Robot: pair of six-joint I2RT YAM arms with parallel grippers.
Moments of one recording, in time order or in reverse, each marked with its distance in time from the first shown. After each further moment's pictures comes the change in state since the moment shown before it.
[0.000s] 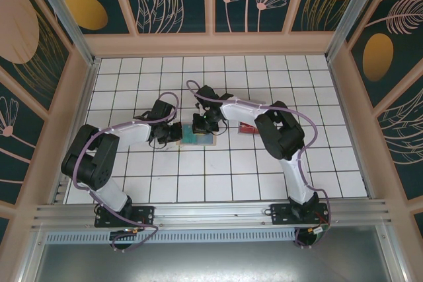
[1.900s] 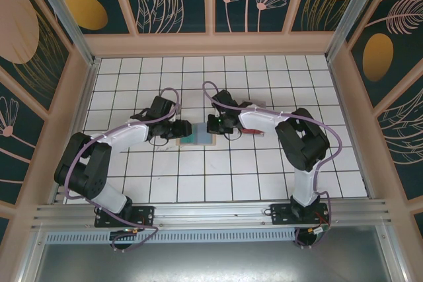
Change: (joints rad) left arm -0.021 -0.092 0.032 -0.038 0.072 0.019; right arm -0.039 -0.258 -0.335 0.216 0.128 0.024
